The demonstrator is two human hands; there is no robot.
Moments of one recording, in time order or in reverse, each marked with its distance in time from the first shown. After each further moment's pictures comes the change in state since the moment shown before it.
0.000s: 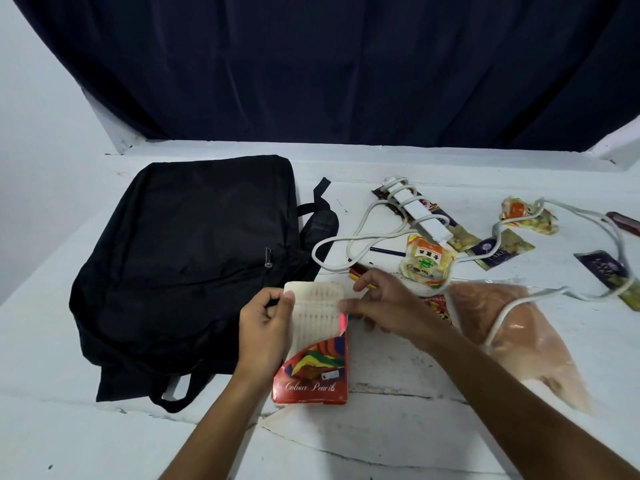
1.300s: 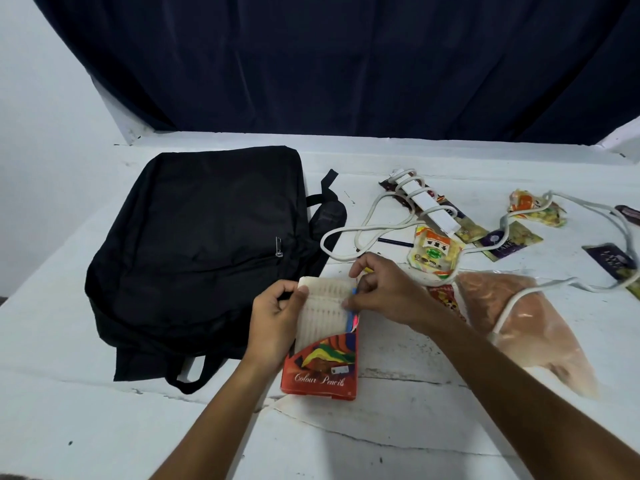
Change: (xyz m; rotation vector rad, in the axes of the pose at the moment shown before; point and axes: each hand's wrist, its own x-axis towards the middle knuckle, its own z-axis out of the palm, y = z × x) left_hand -0.001 -0.006 -0.003 -0.069 -0.116 -0.050; right_hand 0.002 -0.007 0.006 -0.027 -0.069 -0.146
